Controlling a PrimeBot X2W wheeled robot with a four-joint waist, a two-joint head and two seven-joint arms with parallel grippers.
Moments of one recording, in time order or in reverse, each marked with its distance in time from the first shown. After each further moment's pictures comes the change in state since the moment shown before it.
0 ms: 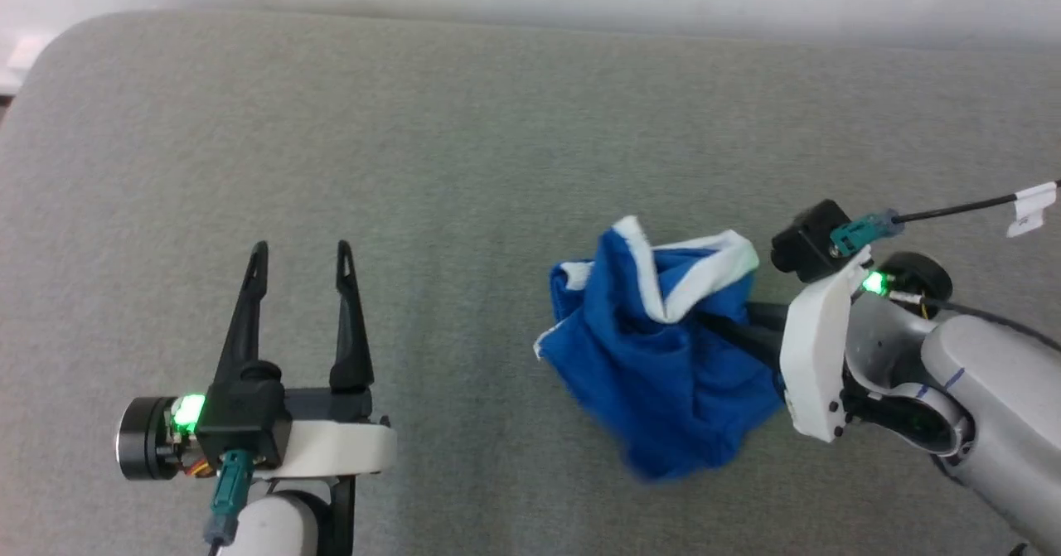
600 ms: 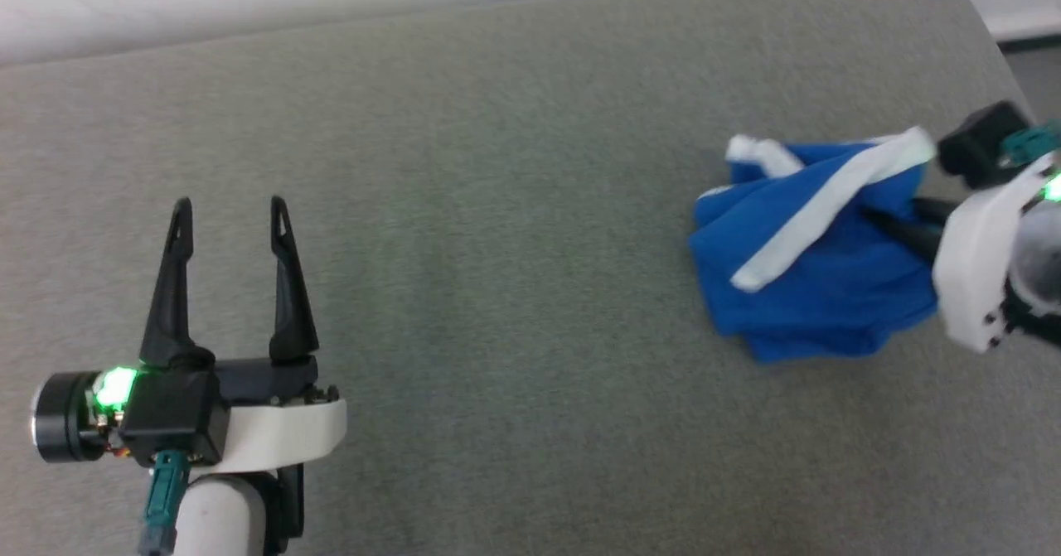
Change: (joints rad) left arm -0.014 0.051 0.059 -0.109 0.015 0.008 0.000; right arm -0.137 -0.244 0.000 -0.023 -0.058 0.000 -0.045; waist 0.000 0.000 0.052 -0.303
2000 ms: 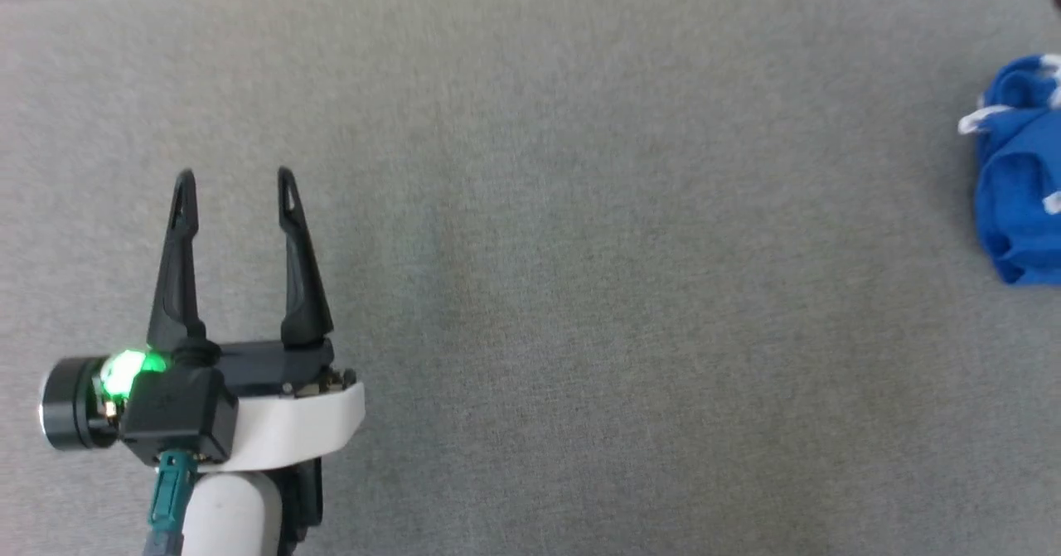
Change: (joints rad) left arm -0.041 0.023 -0.068 -0.061 -0.032 0.063 0.000; right arm -0.272 0.002 -0.229 0.646 -0.348 -0.001 -0.372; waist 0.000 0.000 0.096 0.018
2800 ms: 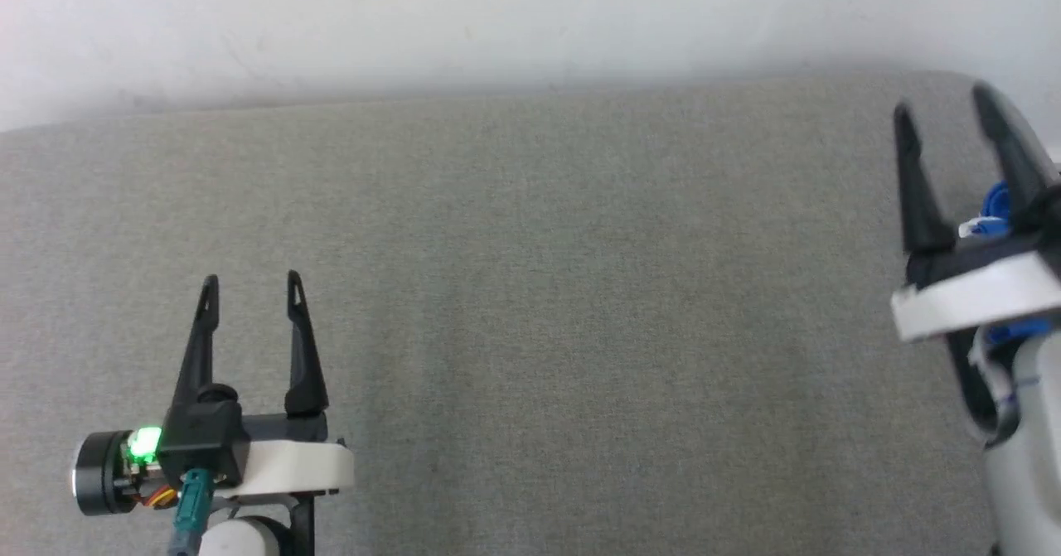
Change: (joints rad) left arm 0.112 -0.019 0.064 0.177 -0.007 -0.047 0.000; right arm 0.653 0.572 -0.615 -0.624 -0.363 0.000 -0.246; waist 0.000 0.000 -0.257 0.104
